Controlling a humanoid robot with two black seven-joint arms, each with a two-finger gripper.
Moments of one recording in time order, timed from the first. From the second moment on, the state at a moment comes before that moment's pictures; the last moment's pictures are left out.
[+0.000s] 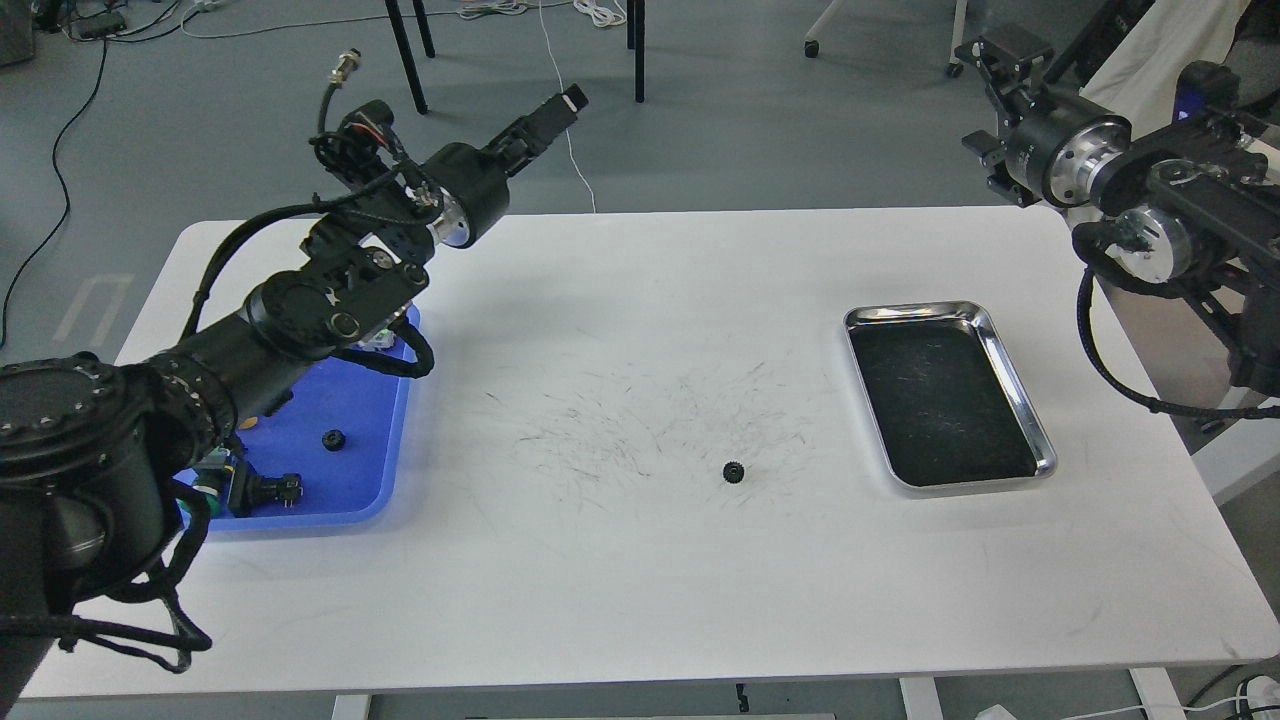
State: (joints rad) left arm -1.13 0.12 -0.13 -0.33 0.68 0.00 -0.49; right arm 1.16 -0.53 0.28 0.78 -0.45 0.05 0.00
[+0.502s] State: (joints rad) left arm -1.11 0.28 -0.19 -0.07 0.41 -0.45 -0.49; right arm 1.34 -0.39 -0.03 0.89 -0.56 0.14 0.01
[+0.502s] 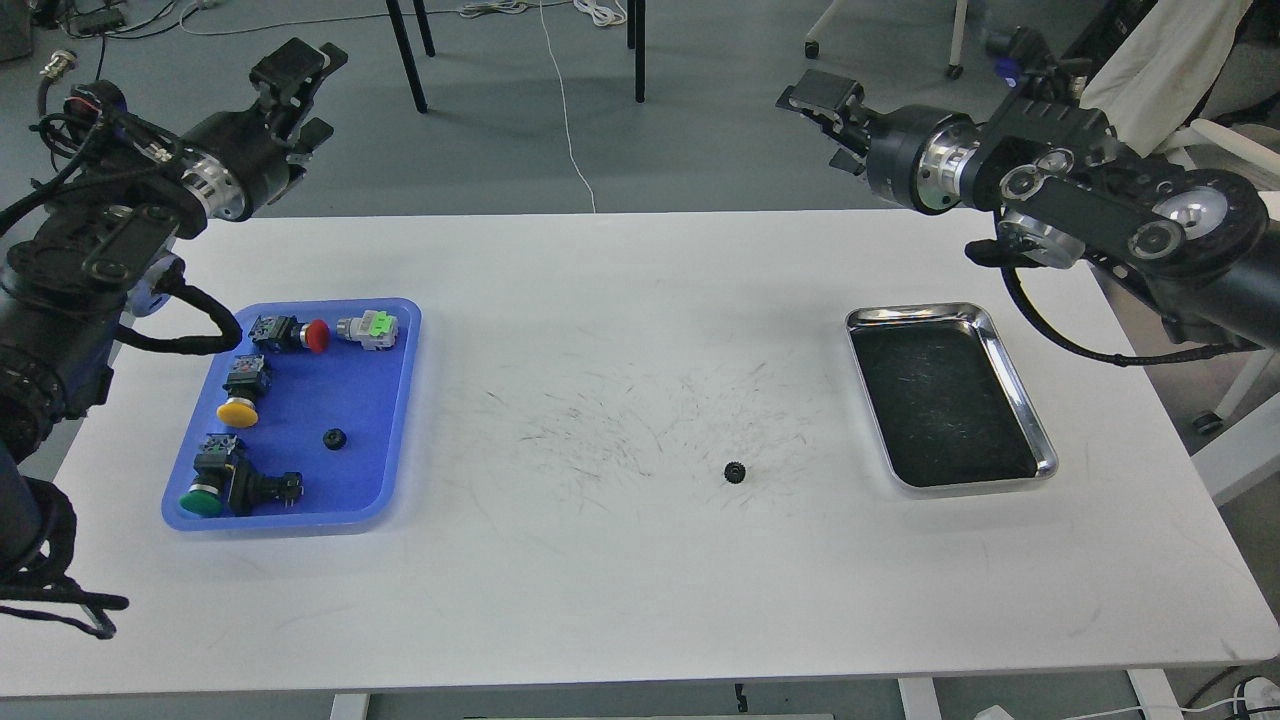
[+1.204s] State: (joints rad) left arm -1.02 0.35 -0.37 -0.03 0.36 -0.49 -0.49; right arm 1.52 -0.17 -0.45 1.00 -1.10 0.22 0.14
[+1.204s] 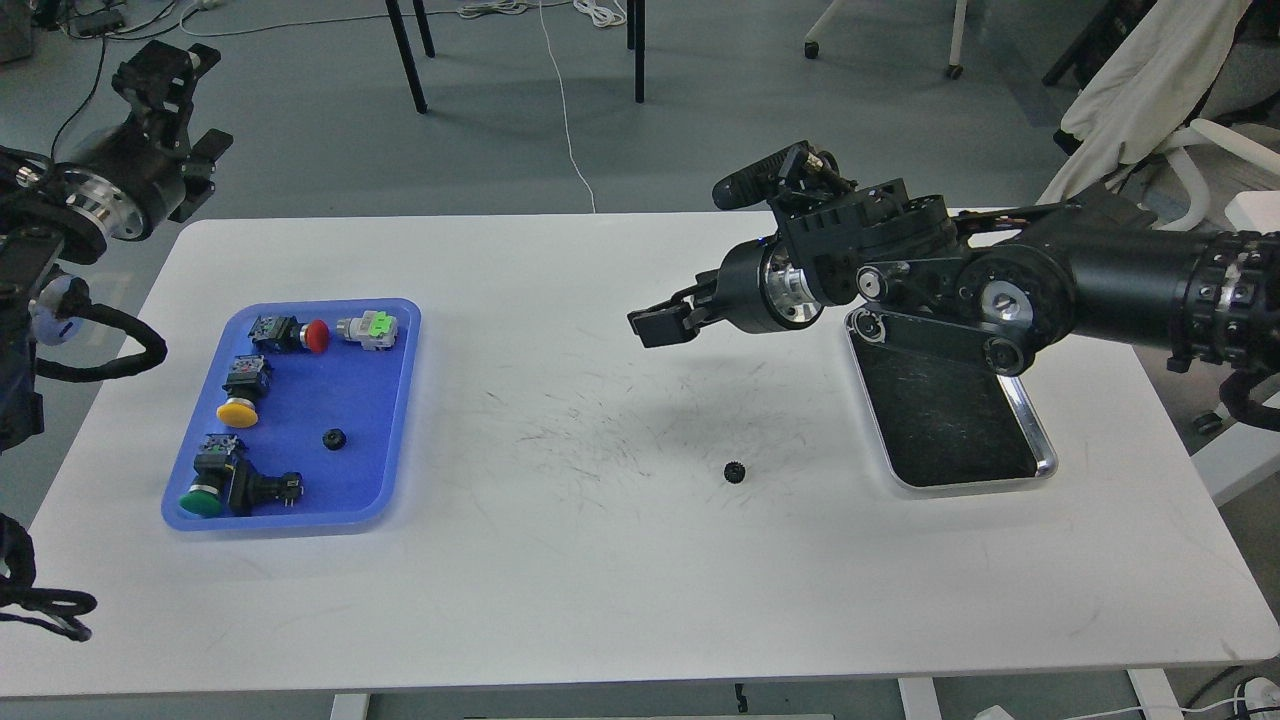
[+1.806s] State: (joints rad) left arm -0.98 0.33 -0.49 -0.04 0.13 -0.49 -0.34; right arm 1.60 -0.12 -0.61 1.07 -1.28 0.22 0.24
